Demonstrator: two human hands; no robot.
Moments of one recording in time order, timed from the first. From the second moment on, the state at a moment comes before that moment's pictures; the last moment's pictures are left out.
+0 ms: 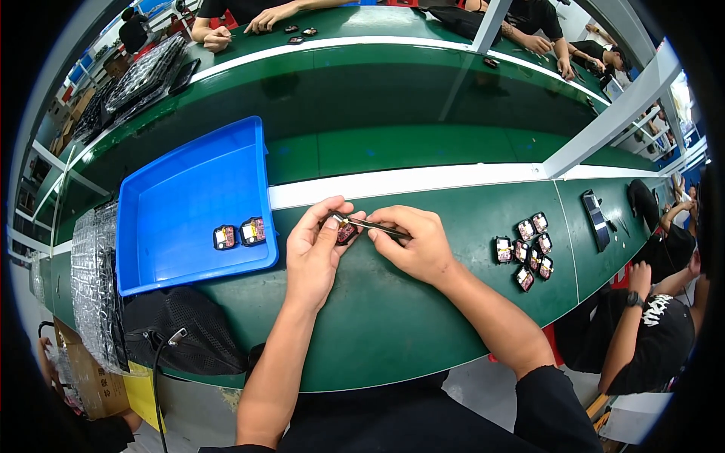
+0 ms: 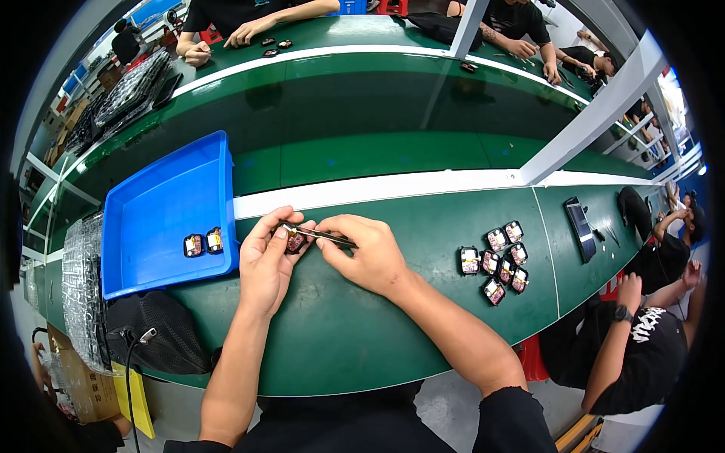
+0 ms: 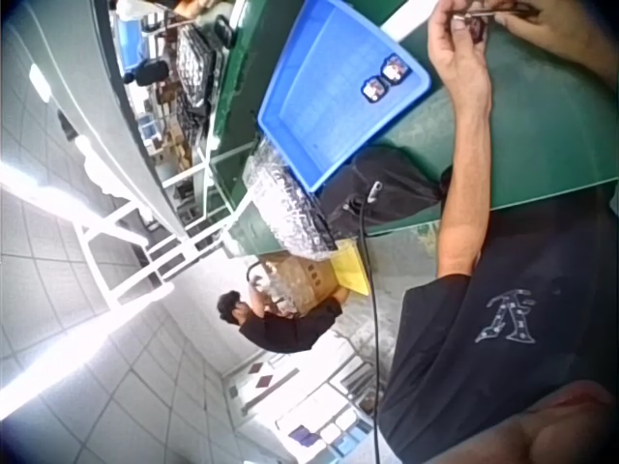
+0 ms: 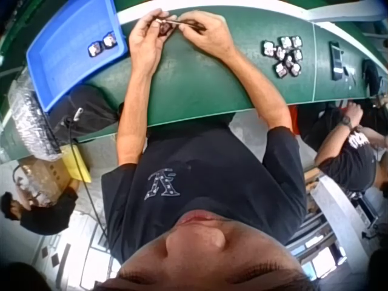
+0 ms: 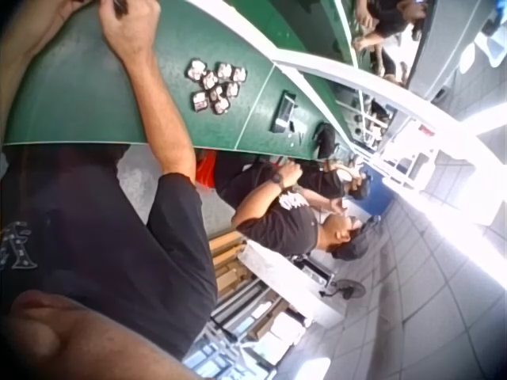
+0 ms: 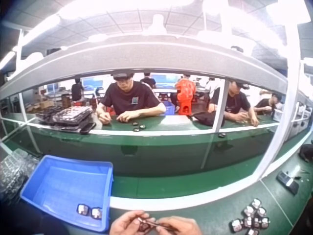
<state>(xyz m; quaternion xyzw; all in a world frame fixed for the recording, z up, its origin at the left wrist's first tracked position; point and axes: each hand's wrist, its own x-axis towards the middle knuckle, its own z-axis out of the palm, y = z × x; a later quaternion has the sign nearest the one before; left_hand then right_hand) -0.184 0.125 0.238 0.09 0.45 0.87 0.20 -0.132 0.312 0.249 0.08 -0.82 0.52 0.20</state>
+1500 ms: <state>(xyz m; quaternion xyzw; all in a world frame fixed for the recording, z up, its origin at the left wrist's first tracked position) -0.183 0.128 0.244 0.04 0.50 0.85 0.17 -0.134 0.312 0.254 0.00 -0.91 0.35 0.22</state>
